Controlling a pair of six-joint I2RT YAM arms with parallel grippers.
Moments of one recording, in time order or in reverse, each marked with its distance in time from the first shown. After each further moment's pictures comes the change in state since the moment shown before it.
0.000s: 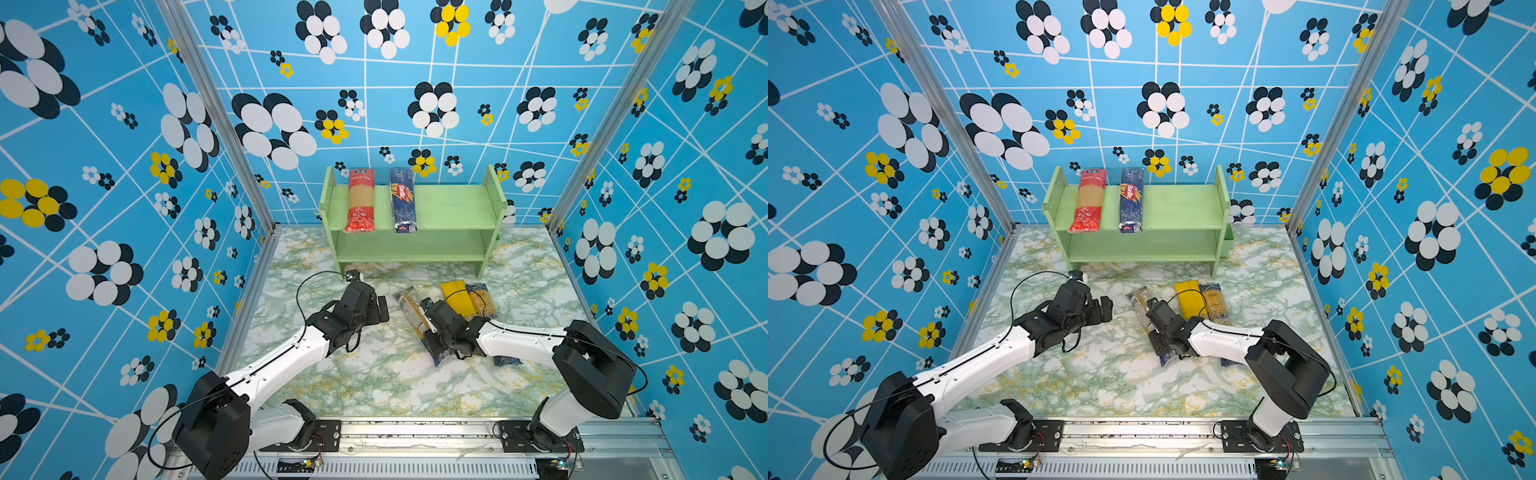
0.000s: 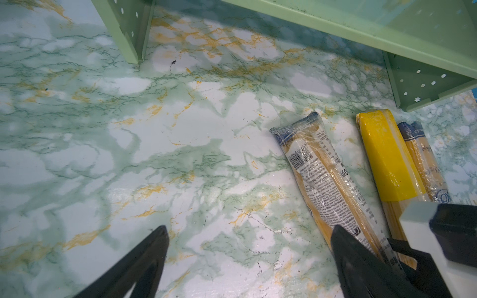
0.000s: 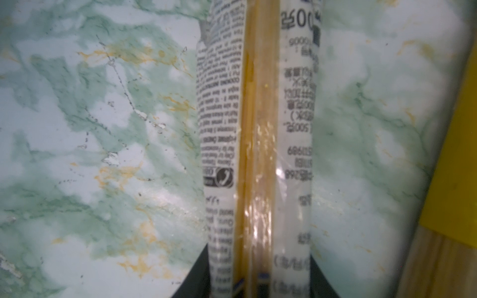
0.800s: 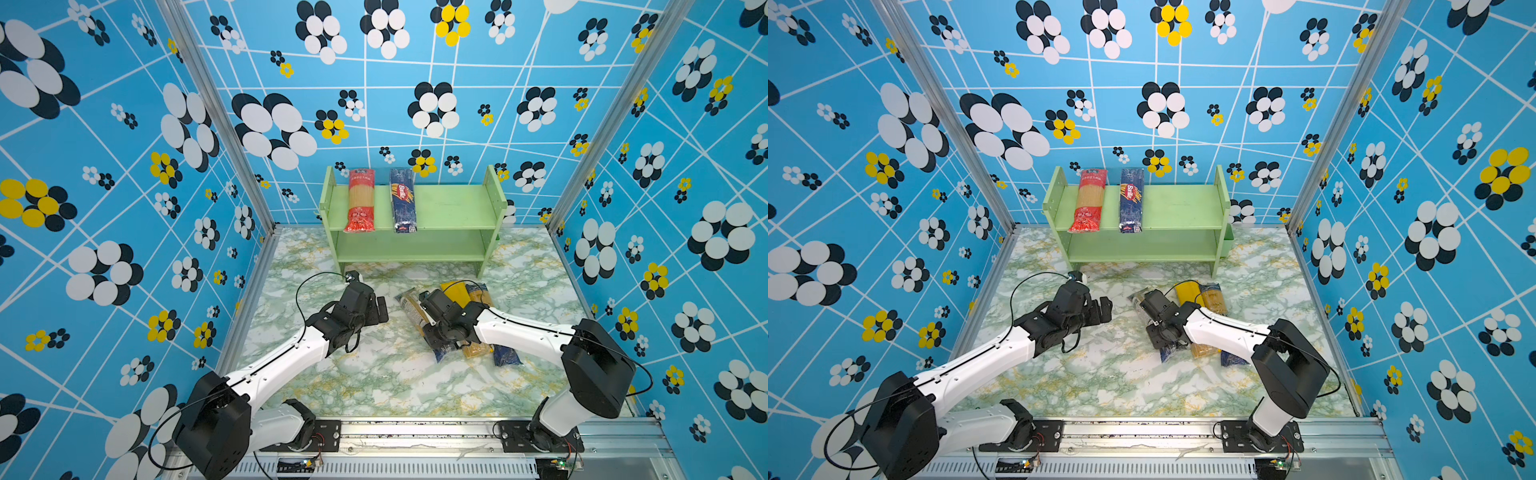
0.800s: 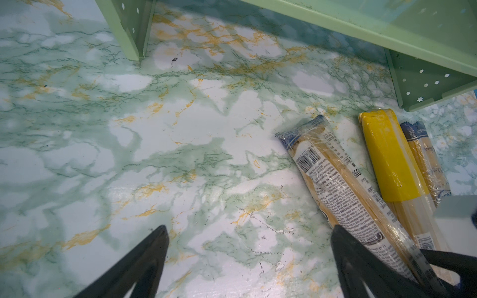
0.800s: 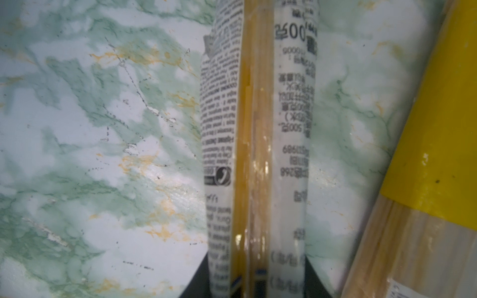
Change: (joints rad) left arm 0.012 0.000 -0.013 0.010 0.007 0.000; right arm -0.004 0.001 0.188 -0.299 -0.001 0.019
